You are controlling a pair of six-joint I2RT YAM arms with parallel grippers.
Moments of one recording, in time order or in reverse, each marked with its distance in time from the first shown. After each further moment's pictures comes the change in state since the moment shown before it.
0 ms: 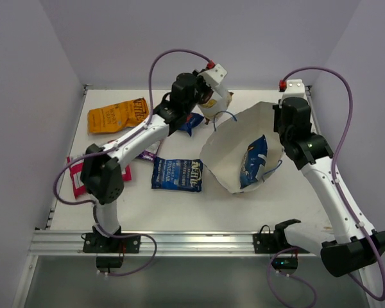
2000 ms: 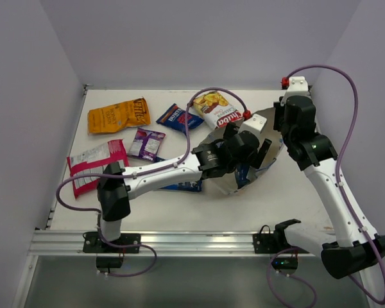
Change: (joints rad) left arm -0.517 0.047 0.050 -0.424 -0.275 -0.840; right arm 0.000 -0.024 0.041 -0.015 -0.068 0.031
